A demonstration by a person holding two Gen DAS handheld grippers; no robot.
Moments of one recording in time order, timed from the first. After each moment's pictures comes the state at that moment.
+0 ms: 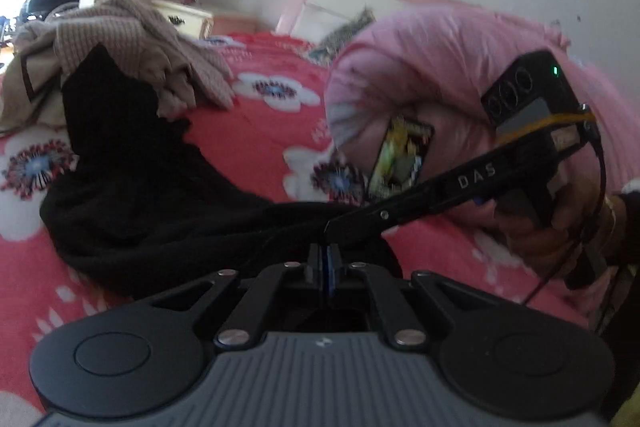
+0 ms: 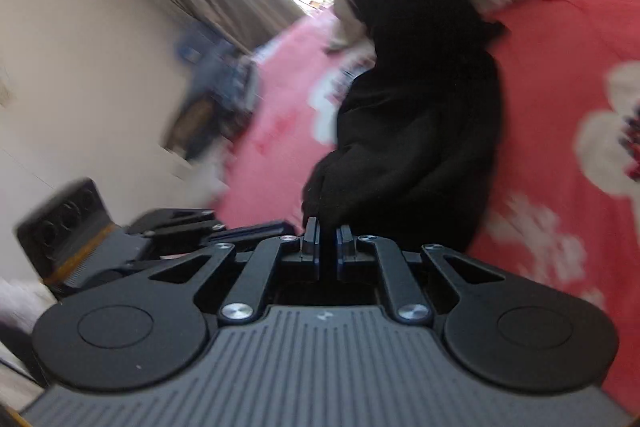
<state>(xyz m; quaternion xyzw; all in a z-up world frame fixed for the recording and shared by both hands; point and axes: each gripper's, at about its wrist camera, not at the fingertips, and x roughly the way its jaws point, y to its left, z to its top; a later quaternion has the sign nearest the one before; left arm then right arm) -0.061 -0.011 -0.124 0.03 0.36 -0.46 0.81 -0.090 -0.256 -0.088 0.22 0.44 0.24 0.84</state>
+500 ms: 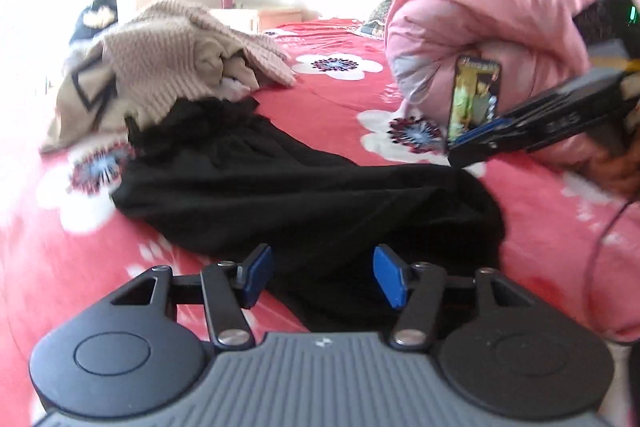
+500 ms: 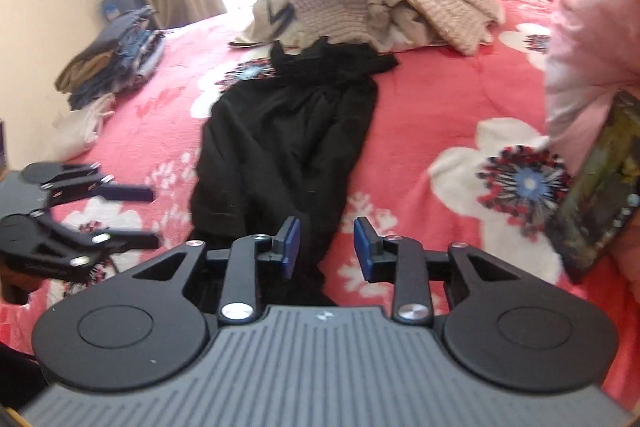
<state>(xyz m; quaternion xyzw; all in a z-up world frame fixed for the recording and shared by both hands) -0.075 -0.015 -0.156 0.14 0.31 -0.37 0.87 -0.124 -0.273 -0.113 0.06 0.39 0.15 0.91</state>
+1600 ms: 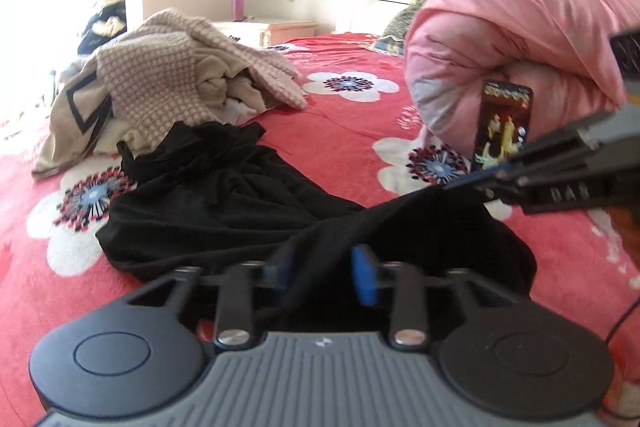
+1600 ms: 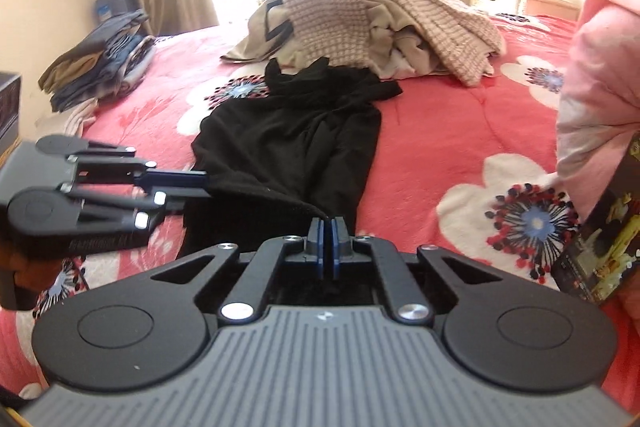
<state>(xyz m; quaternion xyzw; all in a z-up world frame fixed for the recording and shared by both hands) -0.033 -0.047 -0.149 0.11 0.30 -0.35 0.88 -0.107 -0.248 -0.112 0.03 0.35 0.11 0.93</state>
